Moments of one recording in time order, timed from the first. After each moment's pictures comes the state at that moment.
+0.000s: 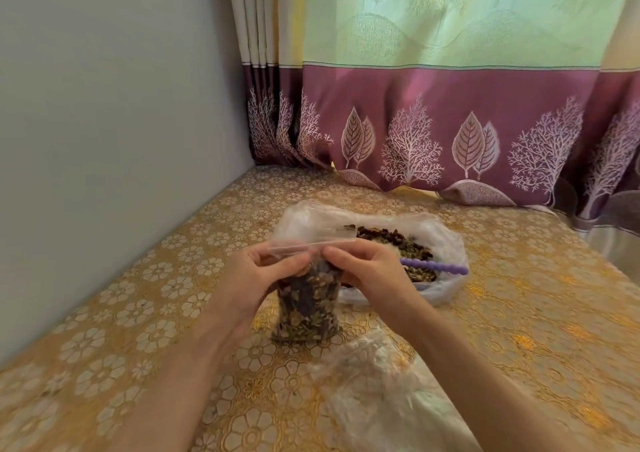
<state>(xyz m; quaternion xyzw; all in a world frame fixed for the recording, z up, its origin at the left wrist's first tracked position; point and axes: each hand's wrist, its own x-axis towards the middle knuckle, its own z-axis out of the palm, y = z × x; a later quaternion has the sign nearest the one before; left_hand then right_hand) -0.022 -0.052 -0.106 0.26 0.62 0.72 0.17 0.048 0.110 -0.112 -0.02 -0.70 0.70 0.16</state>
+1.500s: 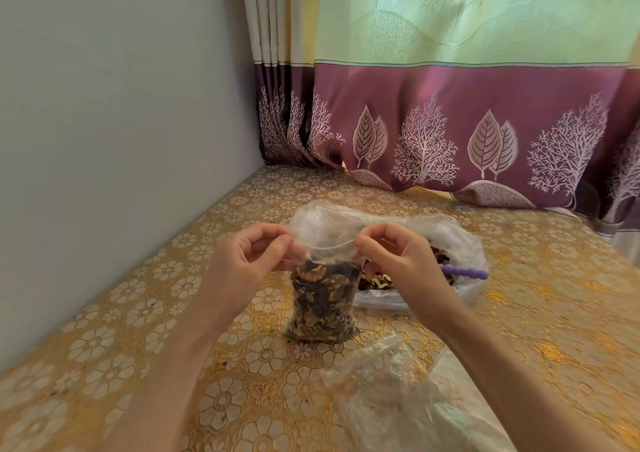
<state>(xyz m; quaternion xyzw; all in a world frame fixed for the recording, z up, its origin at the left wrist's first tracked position) -0.032 -0.068 -0.098 0.33 0.67 0.66 0.02 0.053 0.120 -0.103 0.01 -0.74 0.62 0.25</state>
